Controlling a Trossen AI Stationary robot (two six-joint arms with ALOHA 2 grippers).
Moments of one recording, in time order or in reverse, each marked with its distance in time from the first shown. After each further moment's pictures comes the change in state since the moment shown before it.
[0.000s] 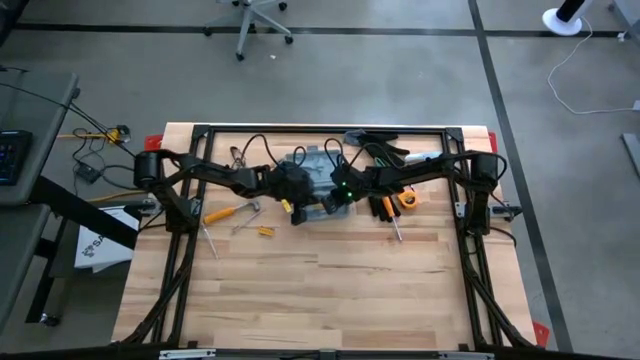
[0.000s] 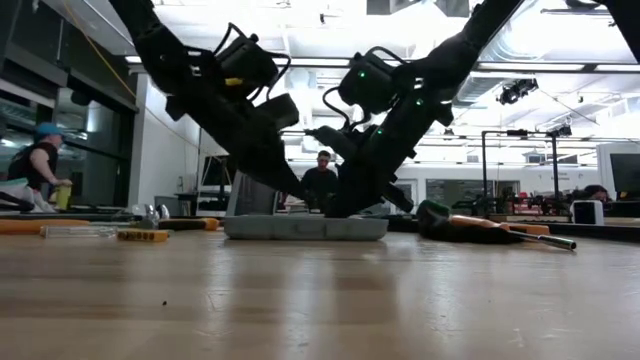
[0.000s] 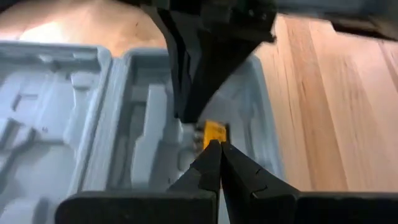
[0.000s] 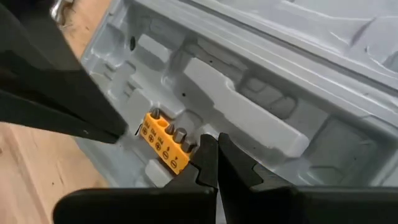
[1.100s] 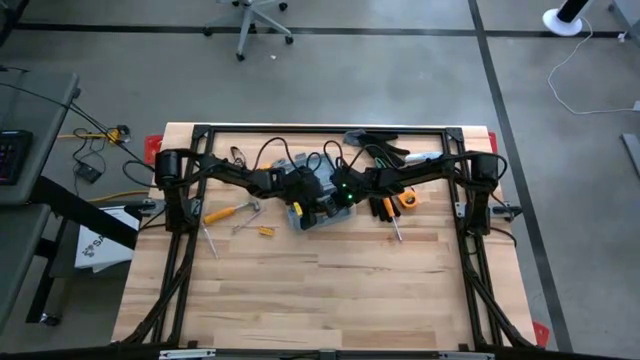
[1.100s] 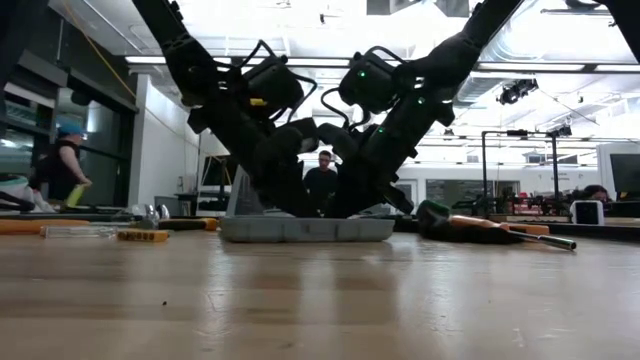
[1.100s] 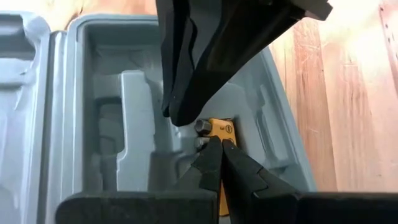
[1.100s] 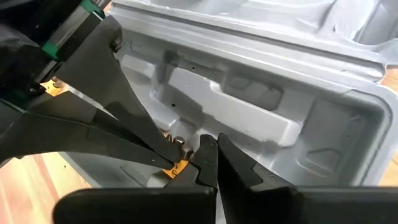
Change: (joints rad) left arm -0.021 0.193 0.113 -0.140 0.069 -0.134; right arm 0.000 0.003 -0.002 -0.007 -0.040 -0.006
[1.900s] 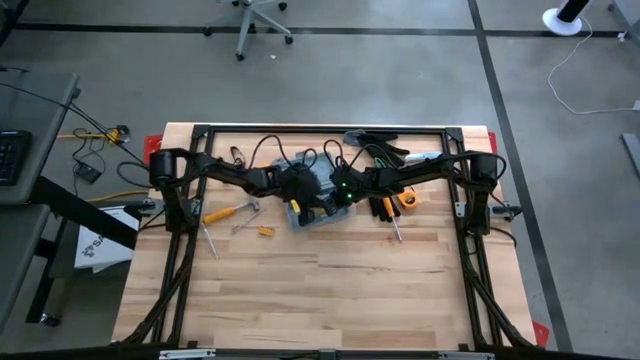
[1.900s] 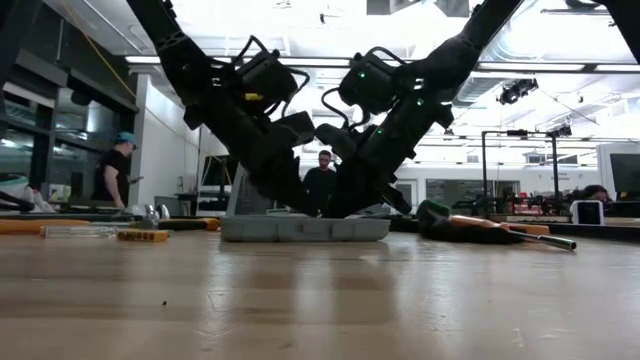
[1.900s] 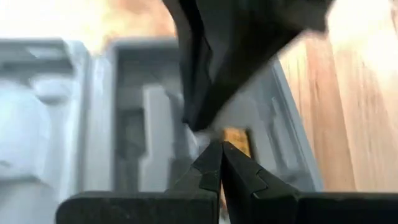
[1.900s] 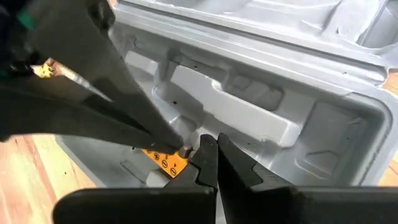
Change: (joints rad) left arm 0.025 -0.081 -0.015 0.073 -0.045 0.056; right arm -0.001 0.001 -0.002 0.023 -0.001 0.006
